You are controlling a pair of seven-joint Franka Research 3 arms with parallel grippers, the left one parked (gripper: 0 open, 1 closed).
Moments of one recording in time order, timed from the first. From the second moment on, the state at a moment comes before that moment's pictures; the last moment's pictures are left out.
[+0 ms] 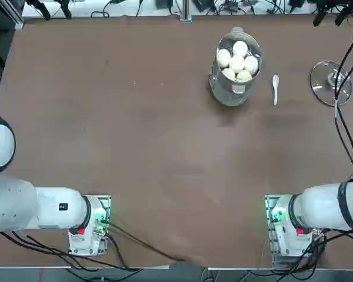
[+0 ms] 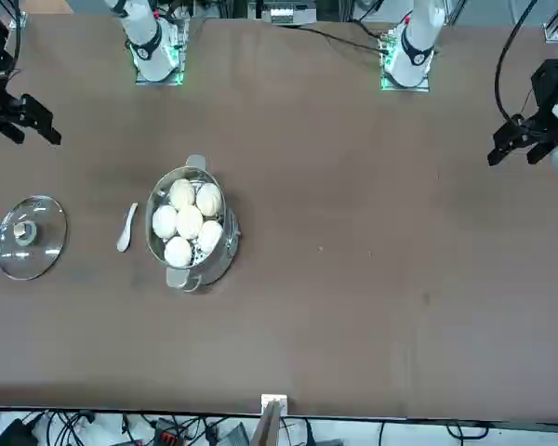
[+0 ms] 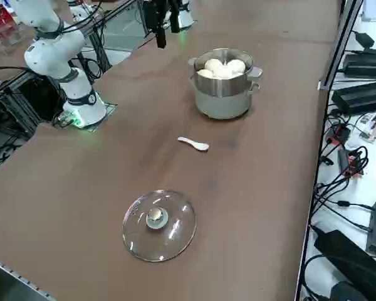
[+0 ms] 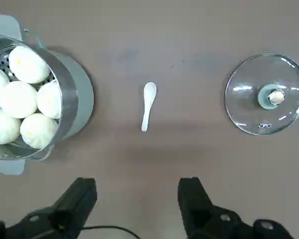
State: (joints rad) arm 0.02 -0.09 -0.06 -1.71 -0.01 1.59 -0.02
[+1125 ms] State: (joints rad) arm 0.02 -0.03 -0.06 -1.94 0.02 1.86 -0.01
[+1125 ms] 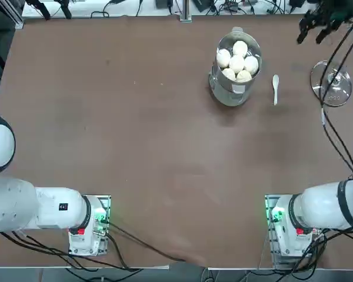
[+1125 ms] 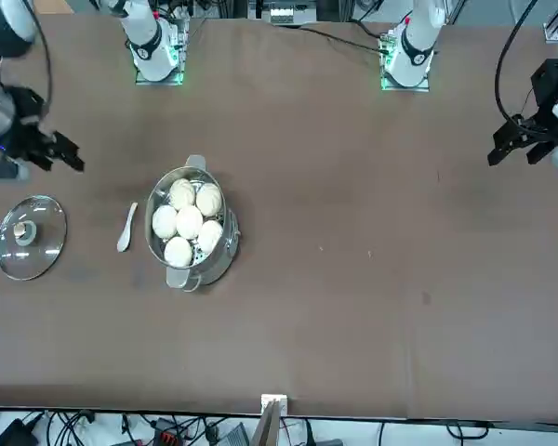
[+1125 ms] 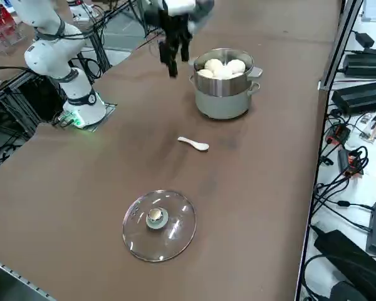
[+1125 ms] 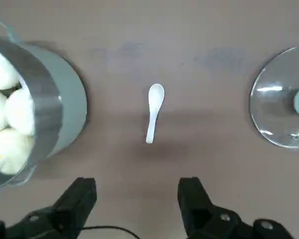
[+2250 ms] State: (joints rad) arm -0.02 0.15 -0.05 -2.18 0.02 2.27 0.23
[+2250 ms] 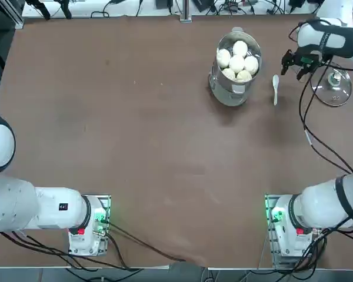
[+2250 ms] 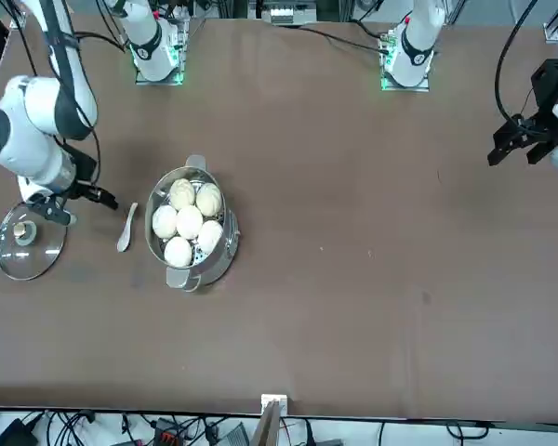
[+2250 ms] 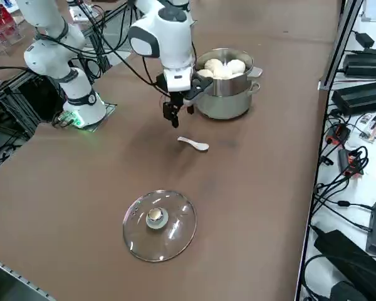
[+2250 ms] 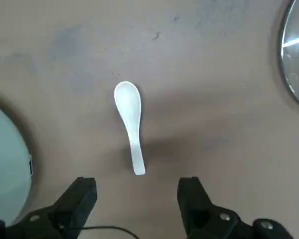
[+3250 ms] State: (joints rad) arm 0.02 0.31 -0.05 -2.23 0.02 2.49 0.22
